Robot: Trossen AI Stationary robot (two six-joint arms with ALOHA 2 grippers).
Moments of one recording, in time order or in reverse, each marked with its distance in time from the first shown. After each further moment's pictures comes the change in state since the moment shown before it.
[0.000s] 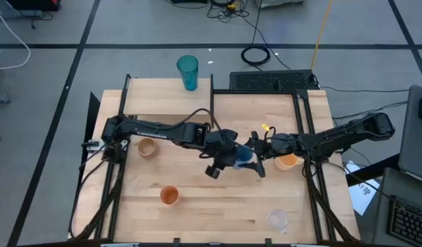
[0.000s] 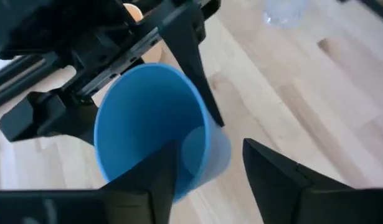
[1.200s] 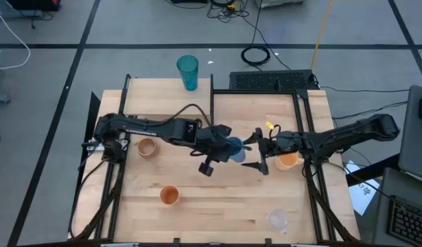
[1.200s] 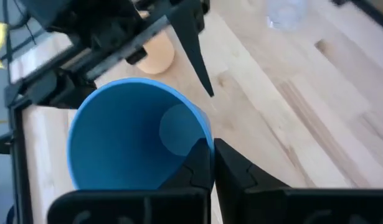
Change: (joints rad) left arm -0.008 -0.100 0.000 -0.074 -0.057 -0.001; right arm -0.006 -0.117 0.001 -0.104 0.036 -0.078
